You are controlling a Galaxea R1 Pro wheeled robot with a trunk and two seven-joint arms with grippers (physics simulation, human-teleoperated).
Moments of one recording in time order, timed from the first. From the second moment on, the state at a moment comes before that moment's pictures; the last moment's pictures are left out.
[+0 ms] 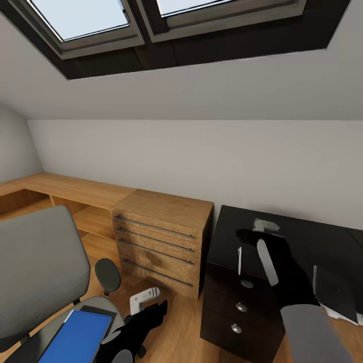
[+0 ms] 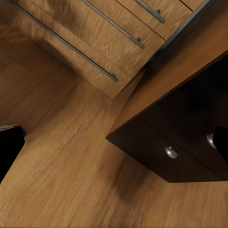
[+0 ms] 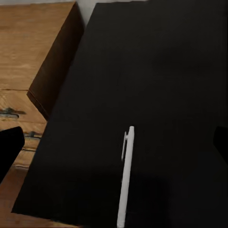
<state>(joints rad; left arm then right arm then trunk) -0.10 0.07 -0.56 -1.61 0.88 0.39 0.75 -0.65 -0.01 -0.07 -1.21 -0.21 0.76 -0.23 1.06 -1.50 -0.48</state>
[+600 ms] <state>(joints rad) -0.10 0.07 -0.56 -1.61 0.87 0.39 0.75 -0.49 0.06 -0.04 -1.51 -0.21 0.81 -0.22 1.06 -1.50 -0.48</state>
